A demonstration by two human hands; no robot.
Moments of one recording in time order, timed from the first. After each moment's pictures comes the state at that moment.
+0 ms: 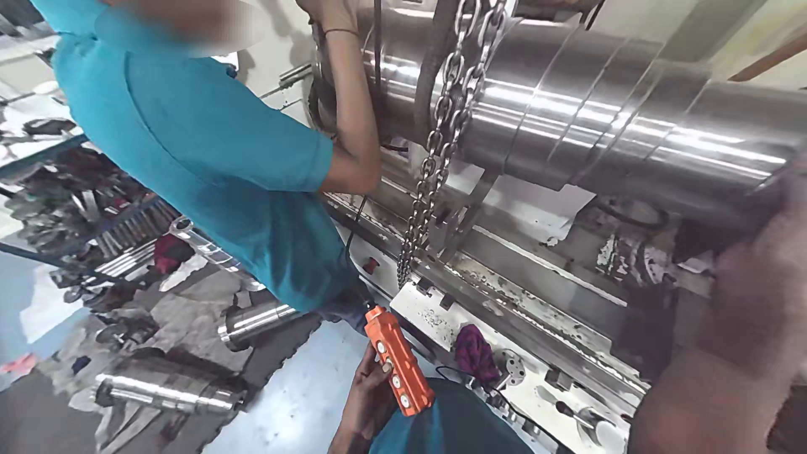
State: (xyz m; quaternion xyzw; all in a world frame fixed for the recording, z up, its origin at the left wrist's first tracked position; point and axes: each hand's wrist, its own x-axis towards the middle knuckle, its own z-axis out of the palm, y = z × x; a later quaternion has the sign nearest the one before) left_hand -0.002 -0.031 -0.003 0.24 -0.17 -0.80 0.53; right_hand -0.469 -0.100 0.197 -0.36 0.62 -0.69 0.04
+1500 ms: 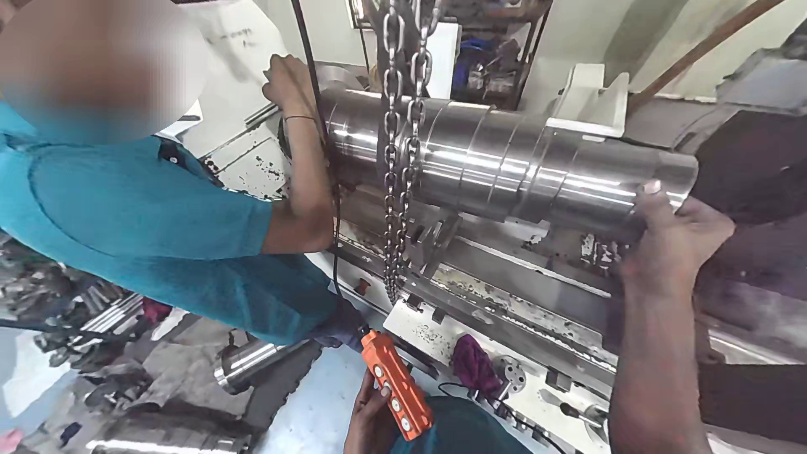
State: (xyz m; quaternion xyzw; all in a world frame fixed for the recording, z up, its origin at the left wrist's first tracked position) left_hand -0.012 -0.036 -0.008 0.27 -0.15 -0.80 0.51; right_hand -0.448 -0.130 0.177 -0.34 0.57 -0.74 0.07
